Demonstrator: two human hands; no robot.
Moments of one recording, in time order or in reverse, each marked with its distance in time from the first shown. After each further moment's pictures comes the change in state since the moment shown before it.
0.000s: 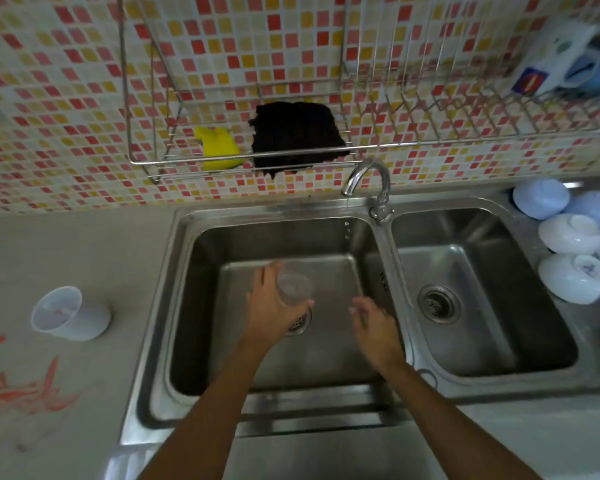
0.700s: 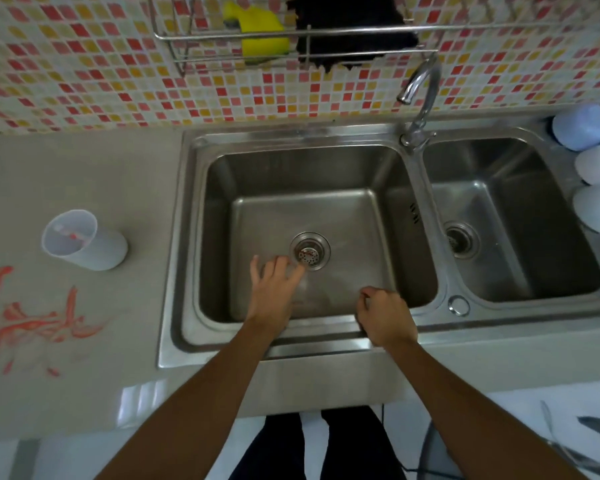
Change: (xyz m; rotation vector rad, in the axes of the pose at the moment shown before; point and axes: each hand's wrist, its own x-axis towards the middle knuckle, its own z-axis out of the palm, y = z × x) left_hand -0.065 -0.110 -0.008 0.855 -0.342 0.279; right_hand -0.083 -0.015 0.055 -0.365 -0.145 0.062
